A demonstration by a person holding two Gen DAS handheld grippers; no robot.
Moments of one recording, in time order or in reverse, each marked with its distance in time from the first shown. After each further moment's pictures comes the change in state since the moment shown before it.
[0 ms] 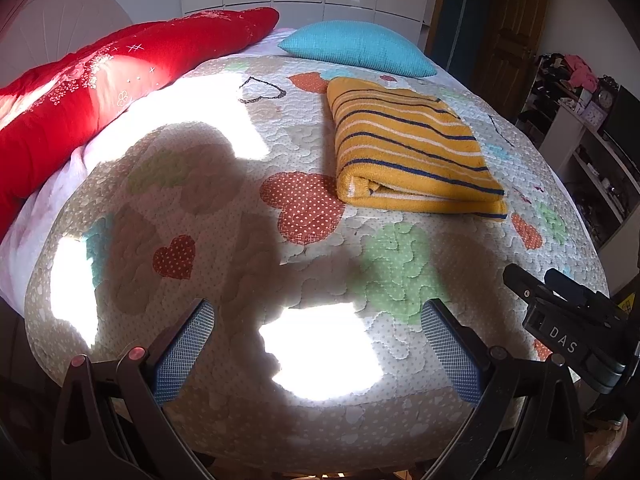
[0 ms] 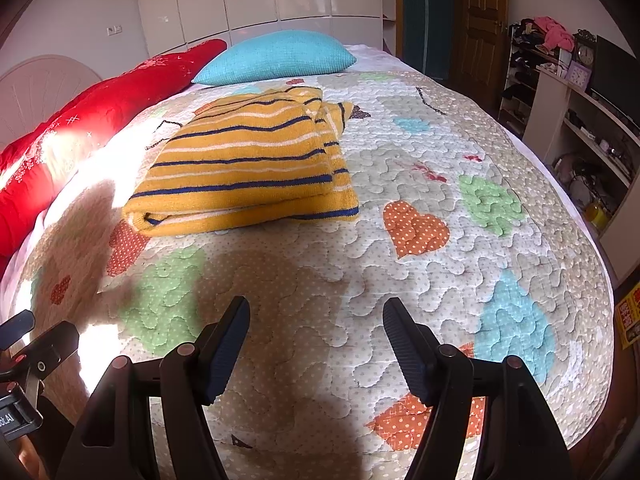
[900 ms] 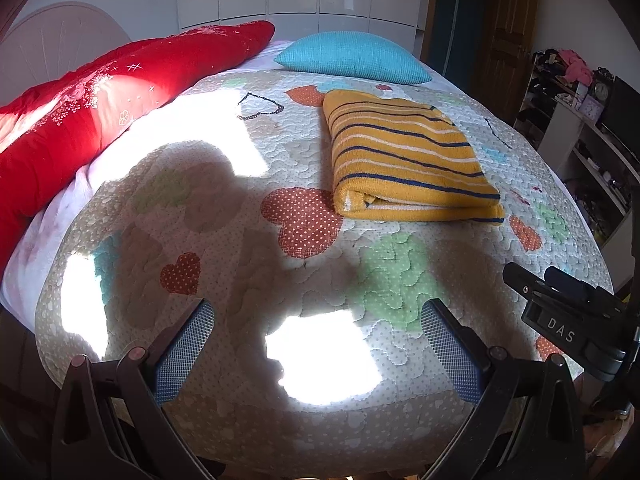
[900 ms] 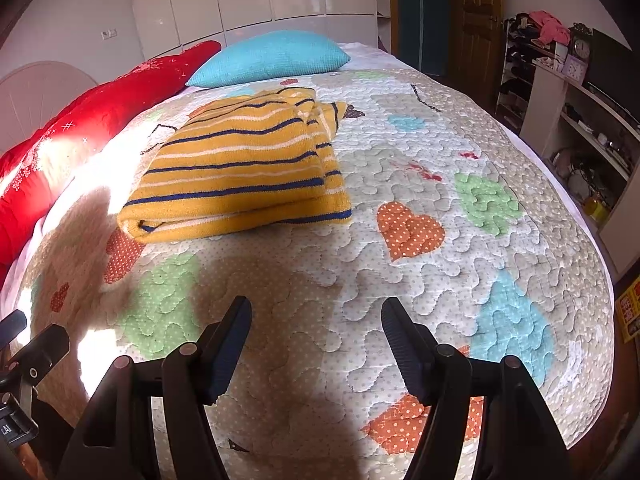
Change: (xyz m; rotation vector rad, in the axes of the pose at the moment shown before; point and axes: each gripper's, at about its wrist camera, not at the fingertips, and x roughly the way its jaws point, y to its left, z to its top) left arm -0.009 -0.006 0.003 0.036 -0.039 0.020; right arm -0.001 -0.004 0.002 0.027 0.006 0.001
